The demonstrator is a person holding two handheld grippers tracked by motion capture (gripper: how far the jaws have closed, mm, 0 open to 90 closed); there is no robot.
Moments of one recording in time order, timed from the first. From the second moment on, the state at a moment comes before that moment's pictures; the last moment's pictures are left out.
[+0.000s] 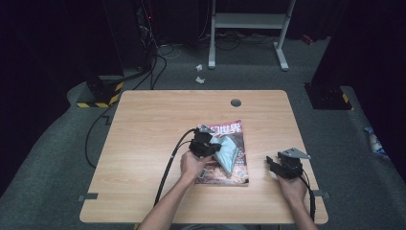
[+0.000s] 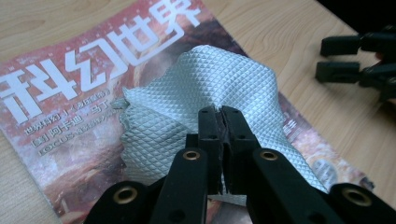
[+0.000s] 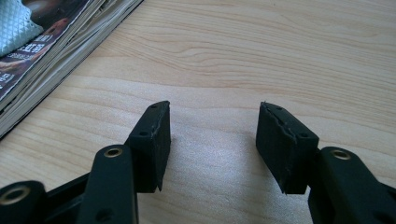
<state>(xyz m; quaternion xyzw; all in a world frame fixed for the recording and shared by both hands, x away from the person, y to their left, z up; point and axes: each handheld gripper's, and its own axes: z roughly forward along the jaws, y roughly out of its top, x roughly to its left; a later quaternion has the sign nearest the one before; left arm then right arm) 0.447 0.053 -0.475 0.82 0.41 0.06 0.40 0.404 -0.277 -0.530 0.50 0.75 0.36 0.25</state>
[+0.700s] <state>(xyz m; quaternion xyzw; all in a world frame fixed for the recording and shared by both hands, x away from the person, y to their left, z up) 0.437 0.072 -0.472 0.81 0.42 0.09 0.40 0.404 -0.277 -0.530 0.50 0.75 0.35 0.25</state>
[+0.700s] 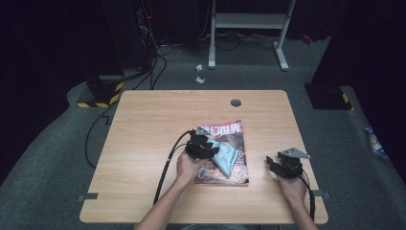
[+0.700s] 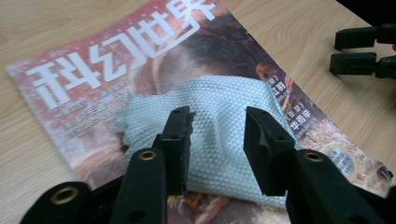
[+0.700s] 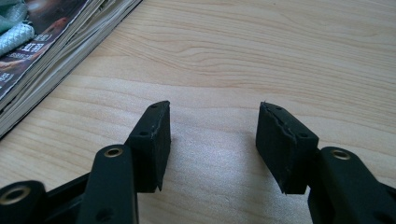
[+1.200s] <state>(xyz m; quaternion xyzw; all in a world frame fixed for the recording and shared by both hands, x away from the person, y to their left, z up) 0.401 0.122 -0.497 0.78 0.47 0.12 0.38 0.404 -0.275 -0.527 0.50 0.75 0.35 0.24</state>
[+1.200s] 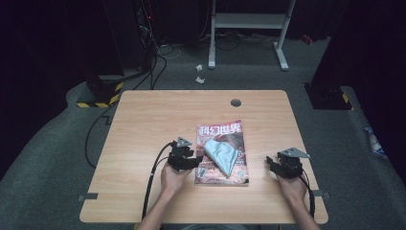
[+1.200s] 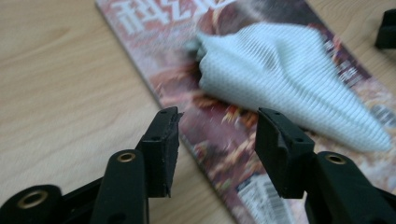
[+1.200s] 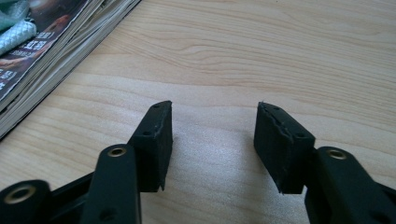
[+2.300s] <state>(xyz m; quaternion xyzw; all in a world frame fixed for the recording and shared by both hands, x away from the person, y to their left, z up) 0.388 0.114 -0.517 0.79 0.47 0.13 0.36 0.429 -0.120 -0.485 0.35 0.87 0.34 0.11</state>
